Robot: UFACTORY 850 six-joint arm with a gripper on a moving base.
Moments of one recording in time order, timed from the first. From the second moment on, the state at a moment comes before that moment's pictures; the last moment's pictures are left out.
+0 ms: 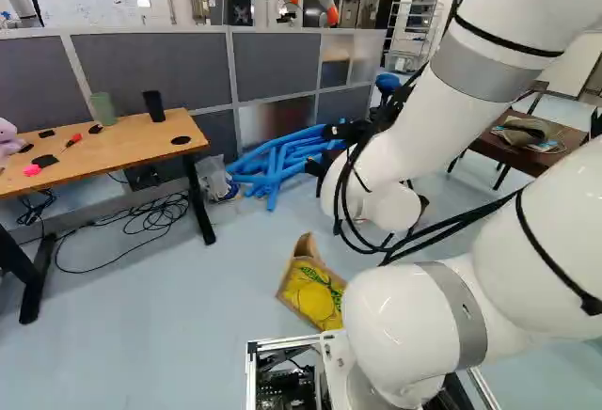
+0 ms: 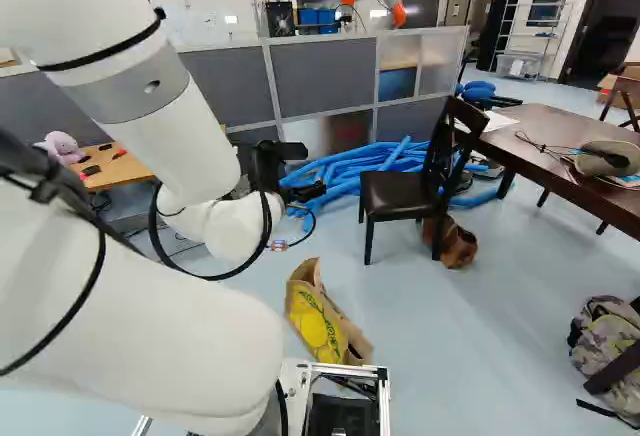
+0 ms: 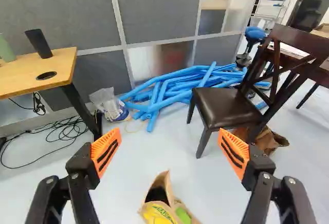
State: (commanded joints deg) arm 0.0 14.8 -6.0 0.0 50.0 0.0
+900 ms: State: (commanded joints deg) arm -0.3 -1.4 -14.7 -1.7 41.5 0.0
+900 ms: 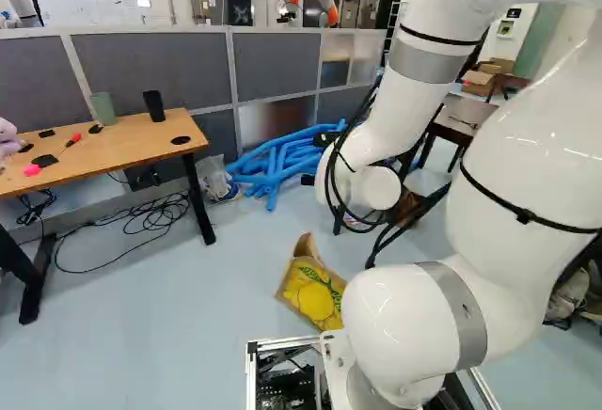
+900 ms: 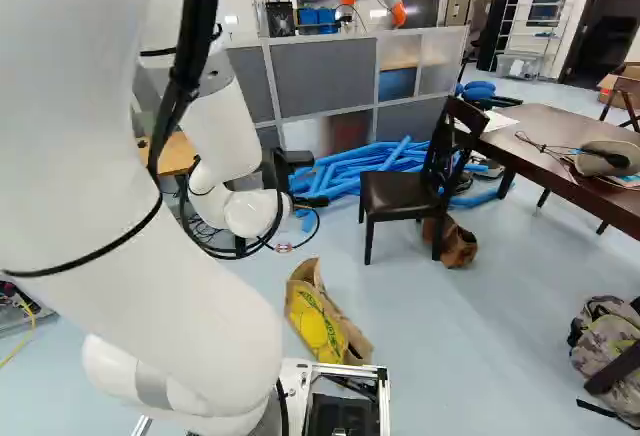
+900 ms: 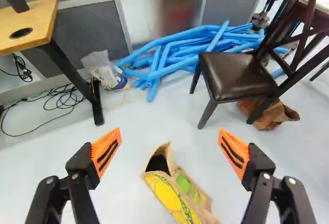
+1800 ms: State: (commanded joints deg) arm -0.4 -17.4 -24.6 -7.3 33.9 0.0
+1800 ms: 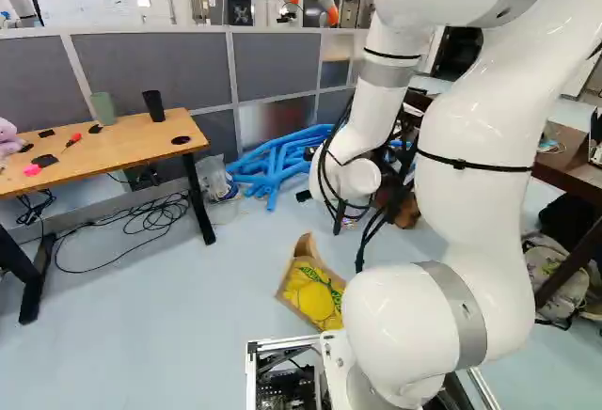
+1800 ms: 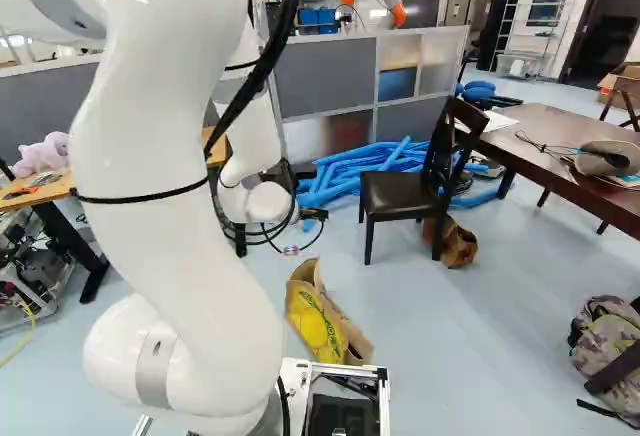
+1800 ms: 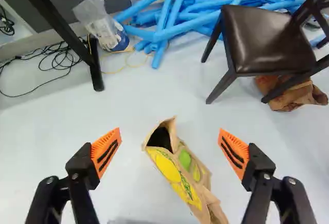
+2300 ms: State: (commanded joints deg) arm -0.8 -24.9 -29.1 -11.8 29.3 0.0
